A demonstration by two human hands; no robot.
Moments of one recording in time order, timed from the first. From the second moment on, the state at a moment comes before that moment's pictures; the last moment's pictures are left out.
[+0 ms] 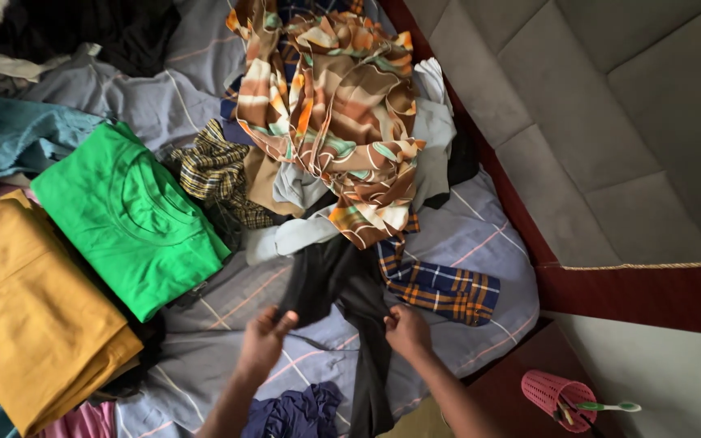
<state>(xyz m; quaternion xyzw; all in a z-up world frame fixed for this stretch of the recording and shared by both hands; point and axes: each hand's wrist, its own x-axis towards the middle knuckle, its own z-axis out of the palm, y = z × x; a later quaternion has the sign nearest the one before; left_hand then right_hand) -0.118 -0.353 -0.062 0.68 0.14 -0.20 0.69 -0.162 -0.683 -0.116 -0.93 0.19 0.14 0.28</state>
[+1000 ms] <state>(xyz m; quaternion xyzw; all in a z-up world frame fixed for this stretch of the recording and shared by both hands) -0.137 -0.433 0.022 0.79 0.04 -0.17 0.59 -0.137 -0.583 0.118 -0.96 0.06 0.16 0.22</state>
